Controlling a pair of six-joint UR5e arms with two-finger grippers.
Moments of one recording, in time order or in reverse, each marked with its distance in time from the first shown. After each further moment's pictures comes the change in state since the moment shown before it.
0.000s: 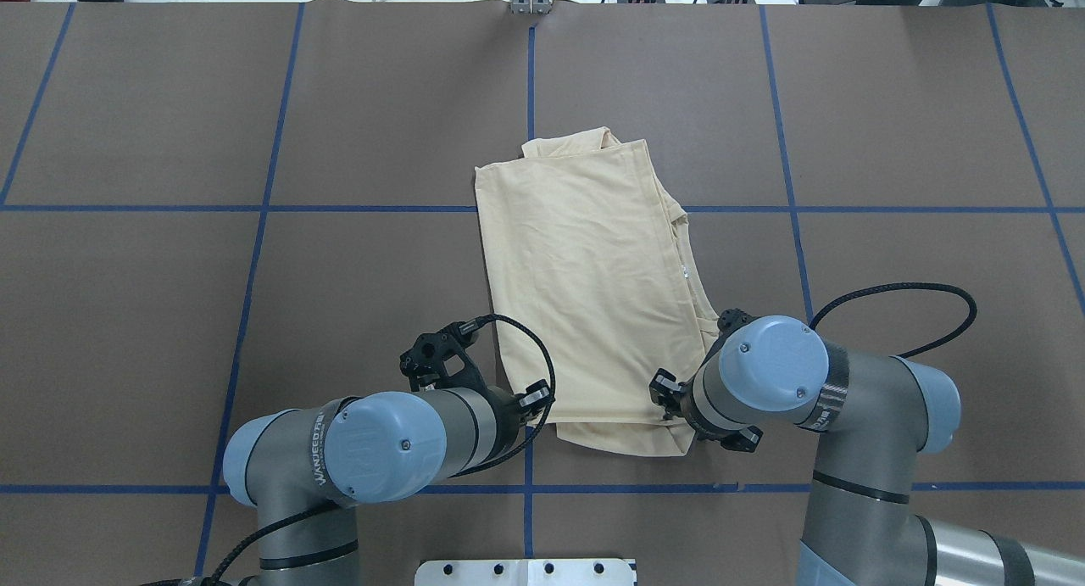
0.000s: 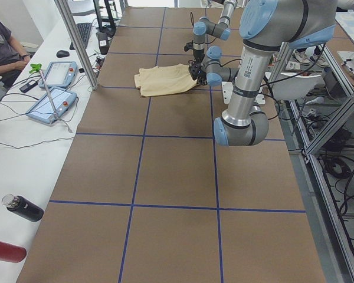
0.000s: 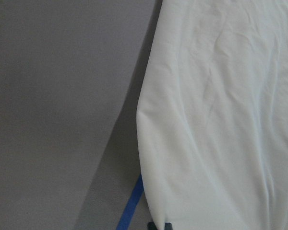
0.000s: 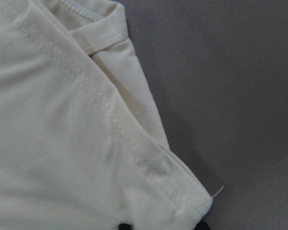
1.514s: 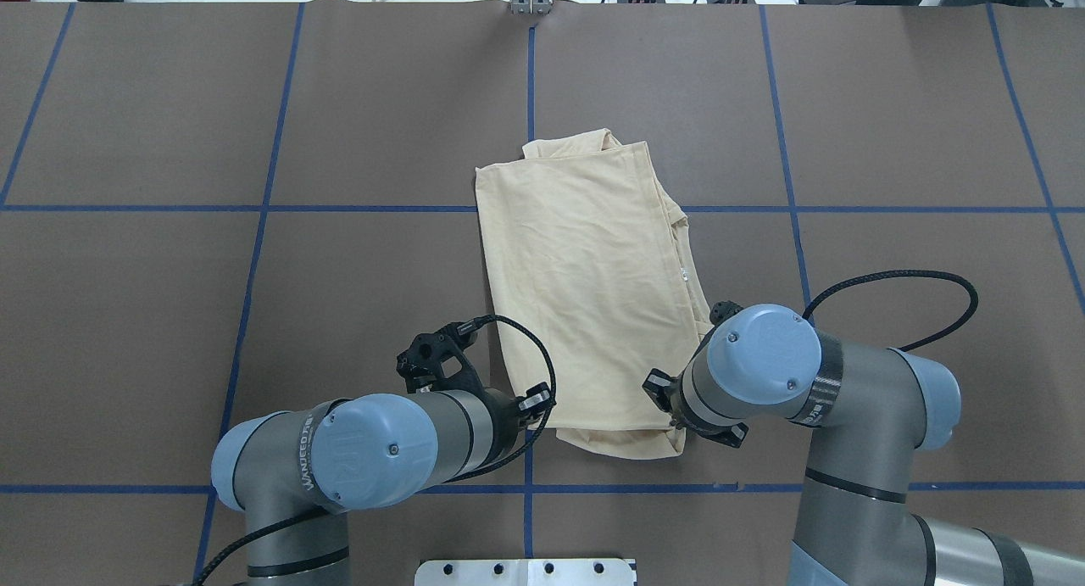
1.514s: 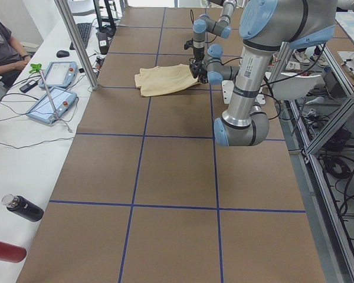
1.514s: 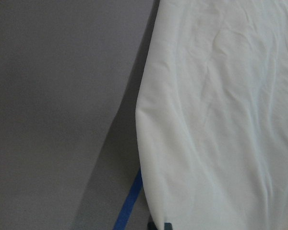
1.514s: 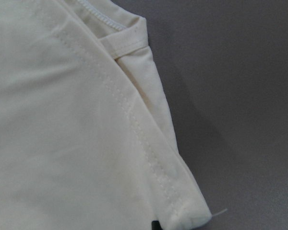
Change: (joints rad) left arm 0.010 0.014 -0.062 0.027 -0.009 0.012; right arm 0.002 0.032 0.057 -0.088 0.010 -0.001
